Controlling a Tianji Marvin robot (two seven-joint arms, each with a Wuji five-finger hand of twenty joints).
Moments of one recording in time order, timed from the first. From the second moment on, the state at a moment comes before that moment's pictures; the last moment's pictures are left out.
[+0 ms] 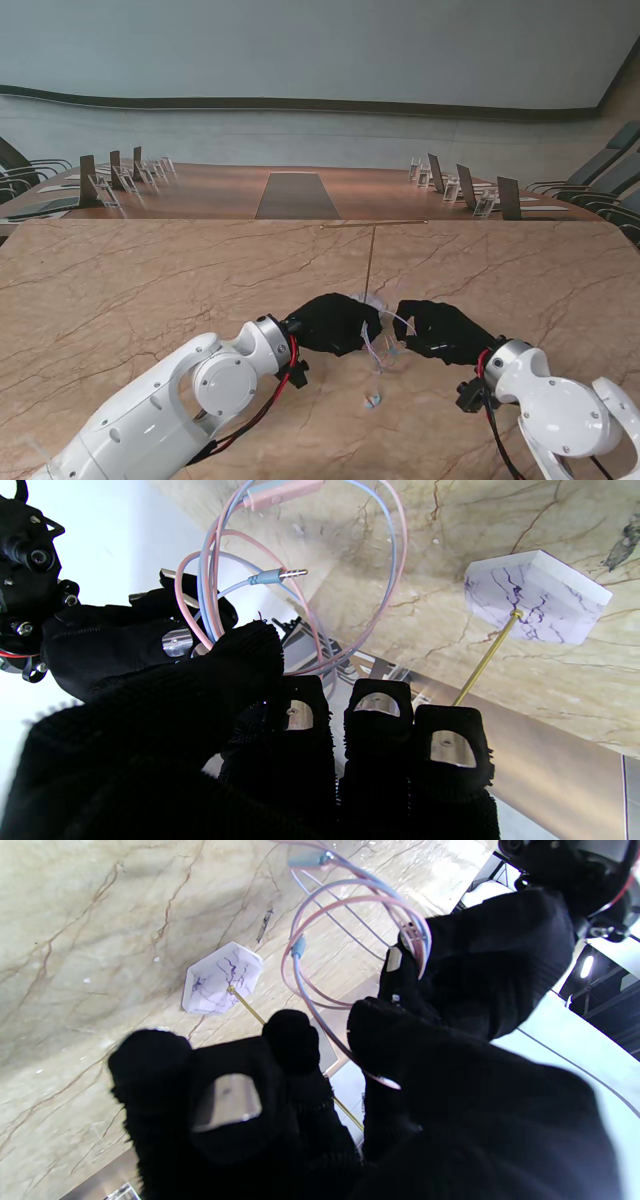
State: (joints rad) left arm 1.26 -1.13 -0.76 -1.58 0.44 -0.19 -0.06; right arm -1.88 -1.05 1.53 -2.01 -0.35 0.02 0.40; left_hand 0.79 -0.67 1.04 -0.20 0.78 -0.03 0.94 0.95 1.08 -0.04 1.37 1.29 0.92 0.24 1.48 1.11 0.71 0.27 1.77 1.05; right_hand 0.76 -0.54 1.10 -0.06 0.55 -0.09 1.27 0.59 0.95 0.35 1.25 0.74 1.17 0.26 1.58 0.79 0.87 0.47 1.62 0.54
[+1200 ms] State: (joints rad) left arm 1.27 -1.12 -0.74 -1.58 0.44 -0.17 -0.07; right arm -1.84 -1.06 1.48 -1.99 -0.22 0.00 0.34; left_hand 0.79 -0.67 1.04 -0.20 0.78 -0.03 0.94 0.95 1.08 -0.04 1.37 1.29 0.92 0.24 1.48 1.11 0.70 0.27 1.76 1.05; right_hand 0.77 -0.55 1.12 -0.06 0.55 -0.09 1.27 0.64 0.95 0.35 1.26 0.74 1.20 0.26 1.58 0.78 0.90 0.47 1.62 0.53
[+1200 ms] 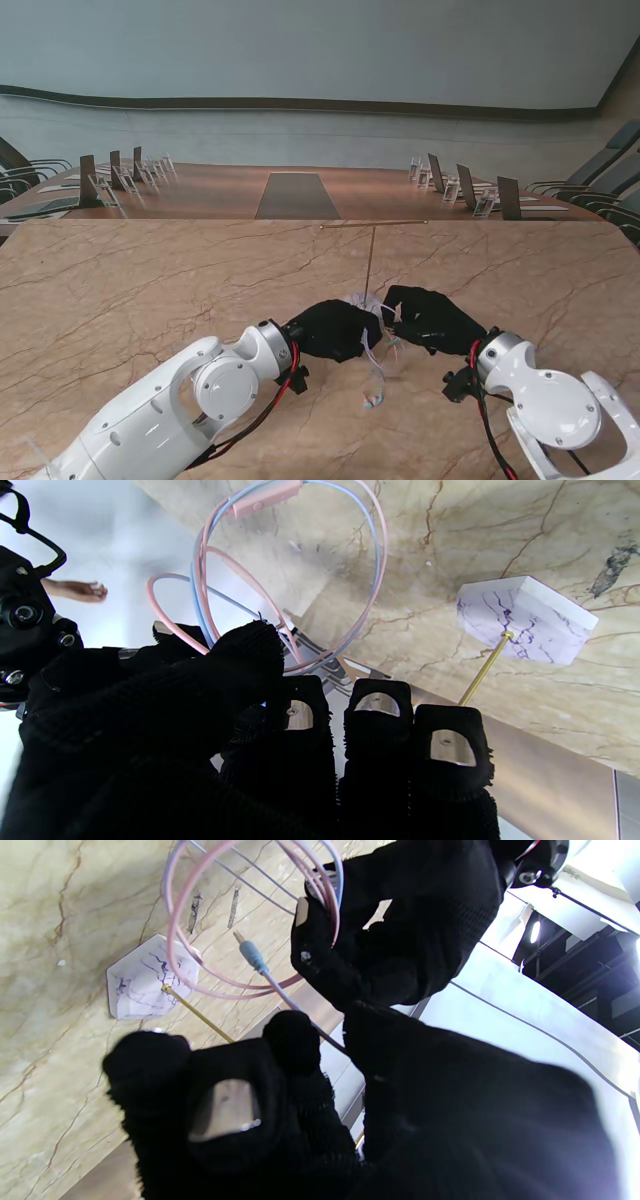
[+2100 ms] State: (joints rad) left arm 1.26 -1.14 -0.74 -1.59 0.43 -0.17 -0.04; right arm -1.81 -1.10 1.43 -1.90 -0.11 0.02 0.21; left_hand 0.79 -0.66 1.04 -0.20 0.78 -0.02 0.94 0.95 1.08 -0.04 1.37 1.30 0.92 0.24 1.48 1.11 0.70 0.27 1.76 1.05; right_hand 0.77 -0.55 1.13 -0.06 0.55 -0.11 1.27 0.65 0.95 0.35 1.26 0.74 1.21 0.26 1.59 0.78 0.91 0.47 1.62 0.53
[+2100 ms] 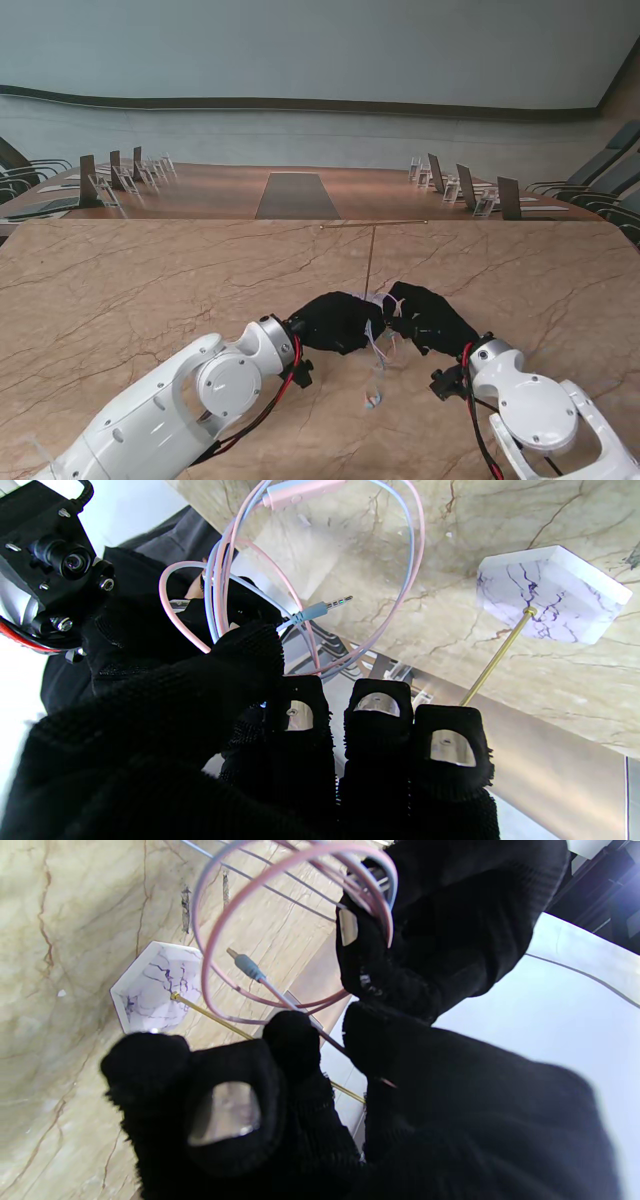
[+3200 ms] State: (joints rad) left arm 1.24 -1.14 -0.74 -1.55 0.43 -0.17 -0.03; right arm -1.76 -1.10 1.40 -1.82 0.12 0.10 0.28; left_hand 0.80 -0.66 1.03 -0.20 0.78 0.00 0.94 0.95 1.08 -0.04 1.37 1.30 0.90 0.24 1.47 1.11 0.69 0.27 1.76 1.06; right_hand 0.78 -0.55 1.15 -0.06 0.54 -0.11 1.33 0.67 0.95 0.35 1.26 0.74 1.22 0.26 1.59 0.78 0.92 0.47 1.62 0.53
